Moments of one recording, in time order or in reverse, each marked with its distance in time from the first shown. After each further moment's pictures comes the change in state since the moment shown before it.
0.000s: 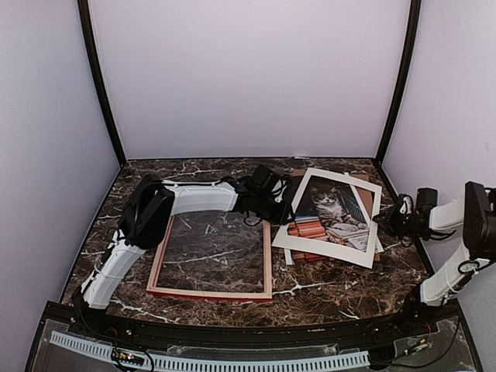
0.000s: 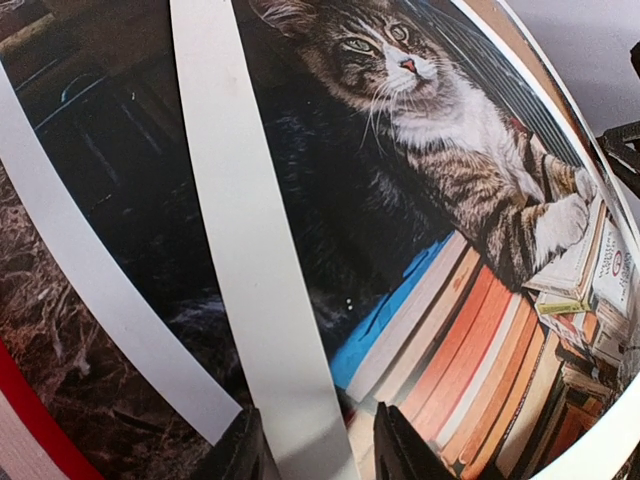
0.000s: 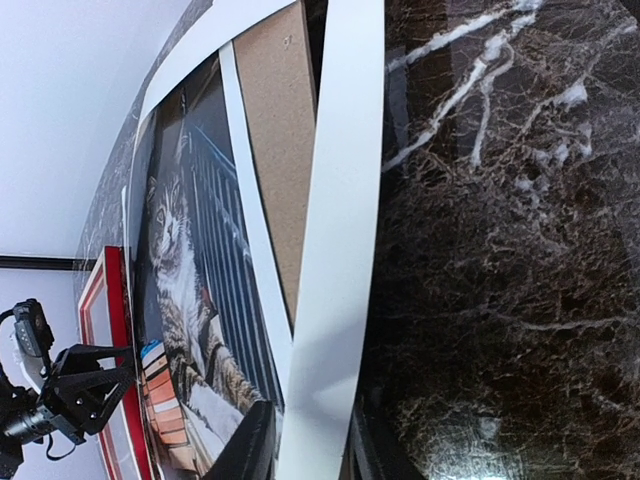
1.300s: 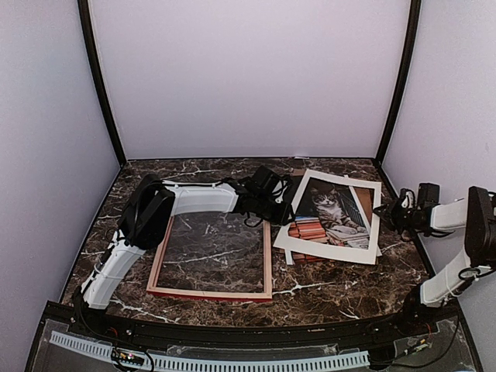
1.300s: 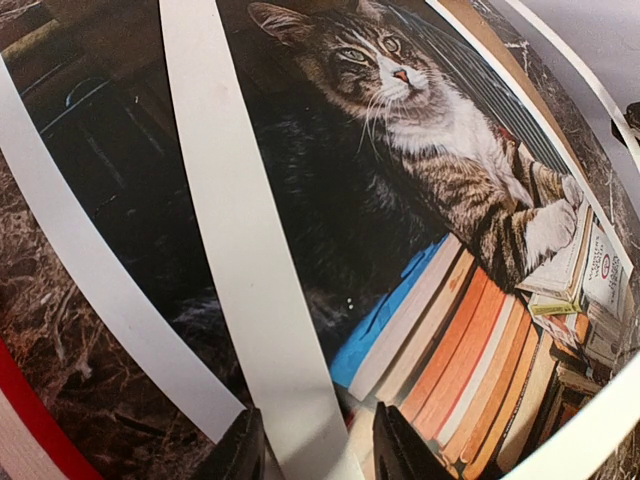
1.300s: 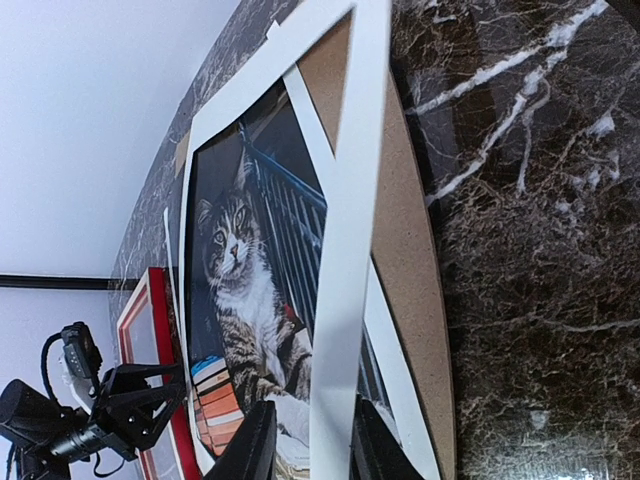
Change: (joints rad) left arm -0.006 -0.003 -0.014 0.019 -0.023 0.013; right arm 0.017 -0.060 0.012 0.013 -0.015 0.119
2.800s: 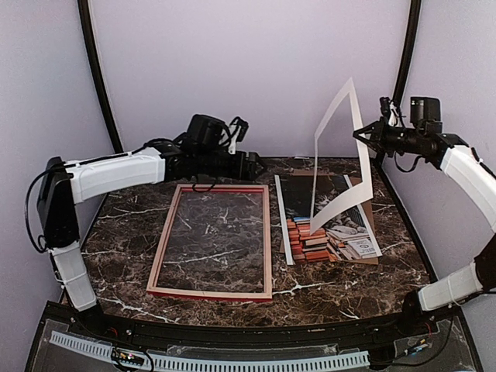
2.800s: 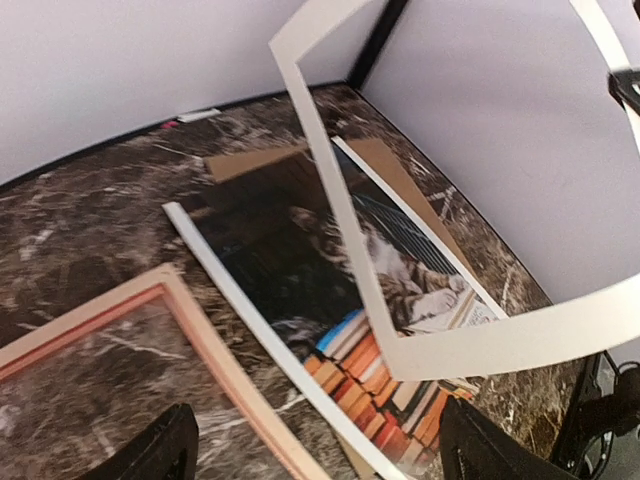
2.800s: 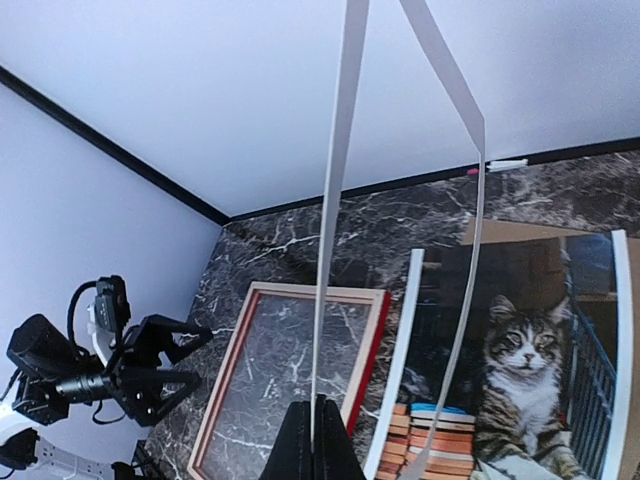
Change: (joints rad) left arm 0.085 -0.632 -0.428 0.058 -0.069 0.014; right arm 0.356 -0.161 0.700 -0.512 0.070 -0.084
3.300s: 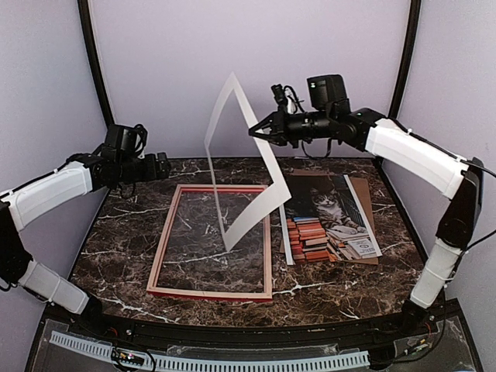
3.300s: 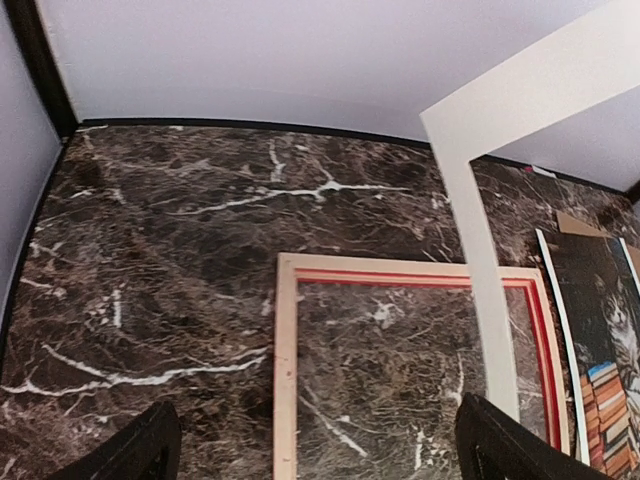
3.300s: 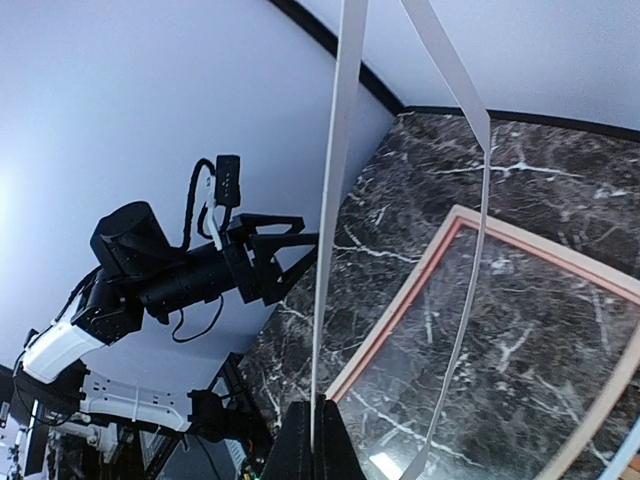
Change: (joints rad) left arm 0.408 -0.495 -0.473 -0.130 -0.275 -0.019; right arm 0.599 0.431 0.475 0.034 0.083 0.128
